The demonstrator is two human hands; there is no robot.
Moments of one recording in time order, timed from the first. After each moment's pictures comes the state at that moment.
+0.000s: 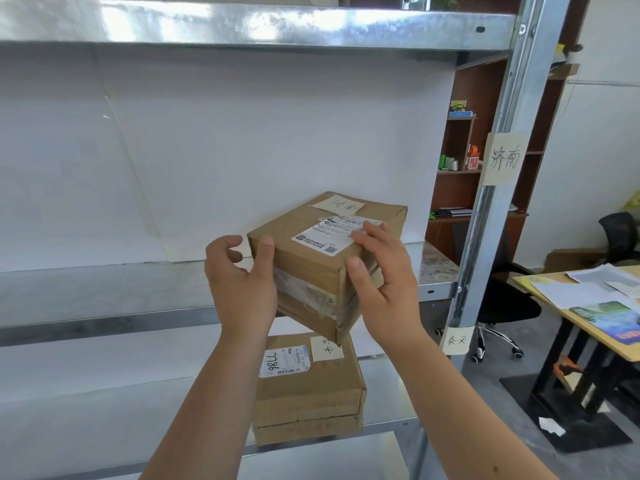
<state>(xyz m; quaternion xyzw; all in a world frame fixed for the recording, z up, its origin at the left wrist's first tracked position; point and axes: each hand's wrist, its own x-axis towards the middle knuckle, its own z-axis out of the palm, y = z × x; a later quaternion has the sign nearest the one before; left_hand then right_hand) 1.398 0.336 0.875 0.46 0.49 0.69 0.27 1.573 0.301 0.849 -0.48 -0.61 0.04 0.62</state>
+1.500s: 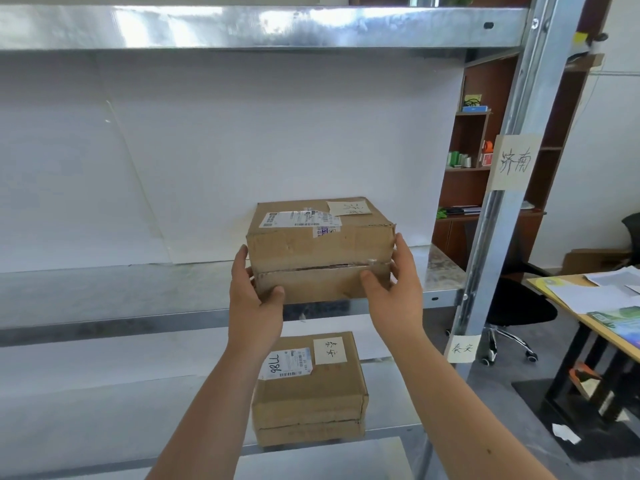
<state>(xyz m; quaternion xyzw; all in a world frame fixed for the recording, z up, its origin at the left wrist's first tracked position) 1.397 0.358 0.837 0.55 0.52 0.57 0.33 1.592 0.330 0.840 -0.59 -0.45 0.21 0.63</state>
